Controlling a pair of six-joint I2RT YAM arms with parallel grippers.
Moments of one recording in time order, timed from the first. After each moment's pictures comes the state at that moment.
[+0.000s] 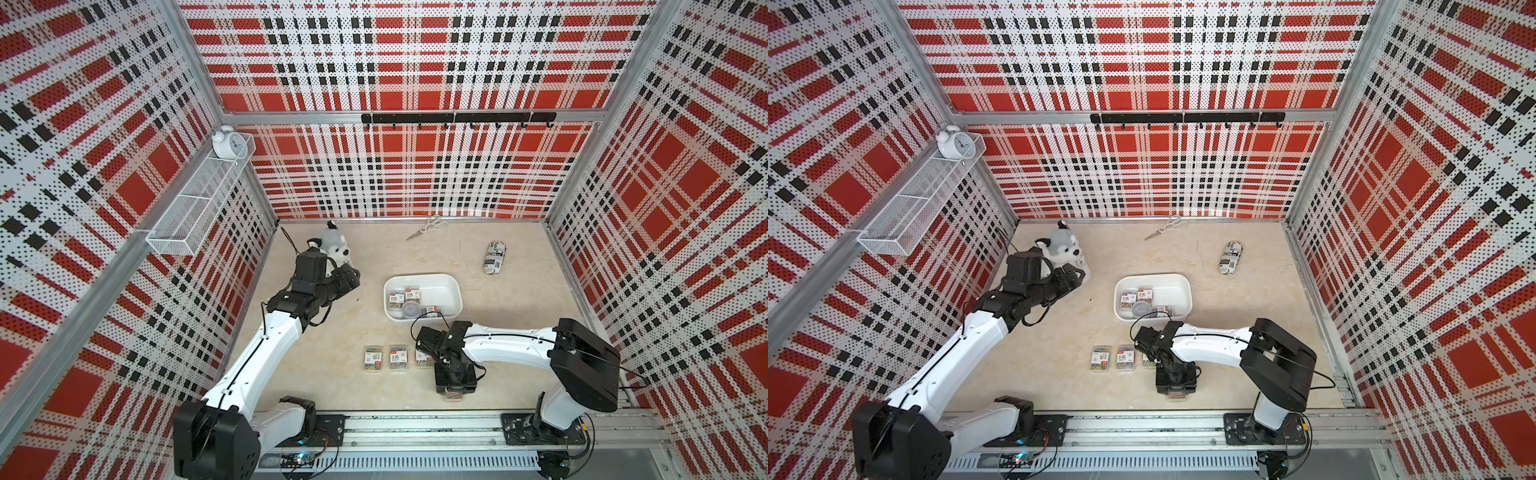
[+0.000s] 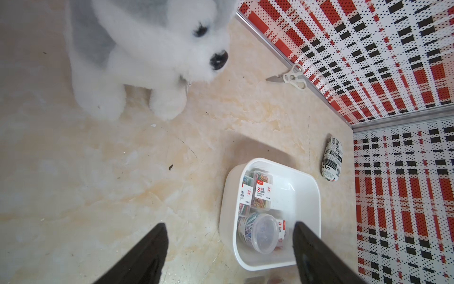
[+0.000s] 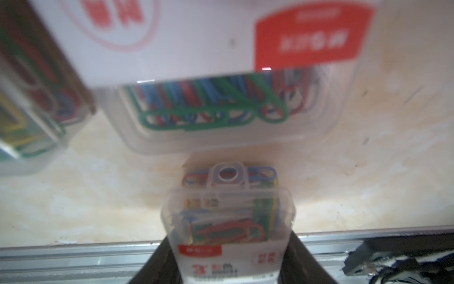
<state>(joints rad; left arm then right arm) -0.20 1.15 0.92 -0.47 0.16 -0.73 1.07 1.66 0.95 -0.97 -0.17 1.07</state>
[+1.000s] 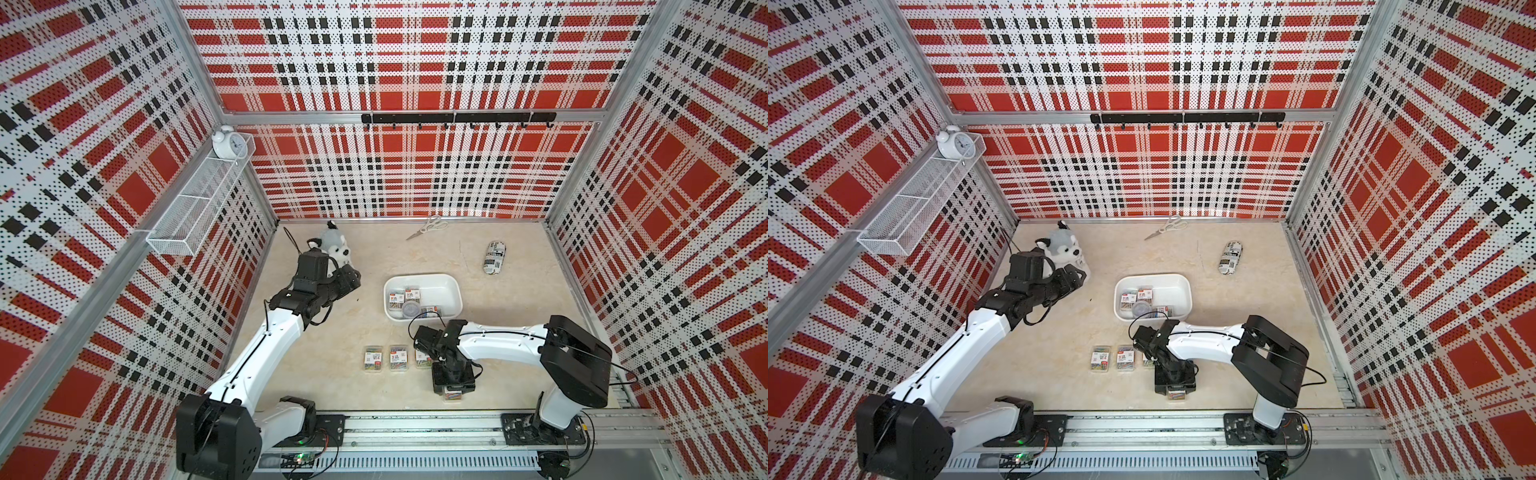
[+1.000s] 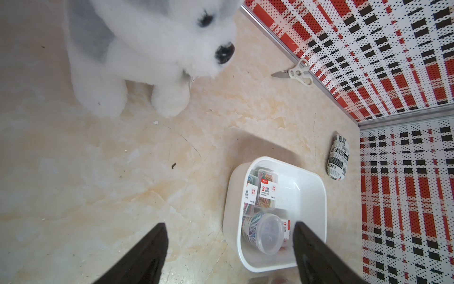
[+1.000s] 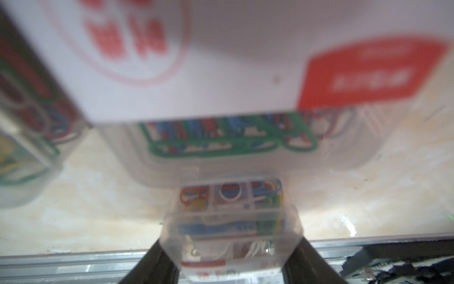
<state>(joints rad) -0.20 1.18 0.92 -0.47 0.16 -0.72 1.06 1.70 0.97 -0.98 -0.18 1.03</state>
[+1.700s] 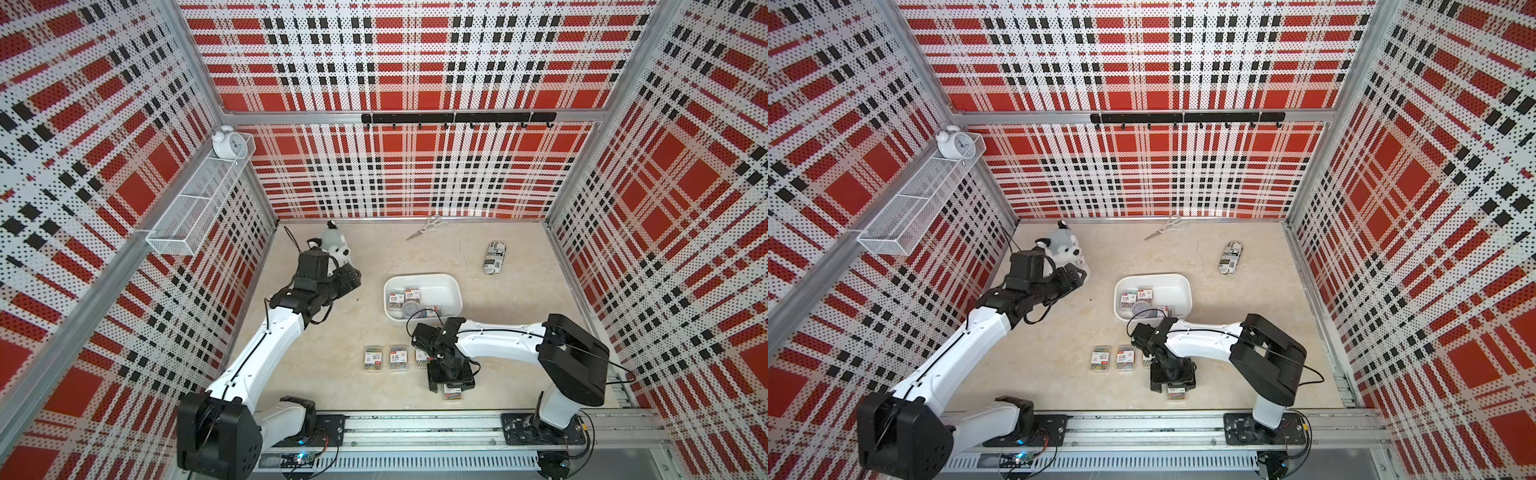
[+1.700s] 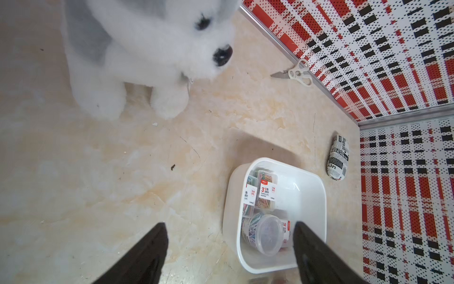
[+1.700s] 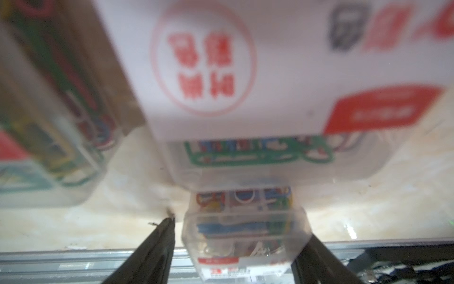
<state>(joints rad) -0.20 1.19 0.93 -0.47 0.16 -0.72 1.05 1.72 1.00 -0.98 -0.17 1.01</state>
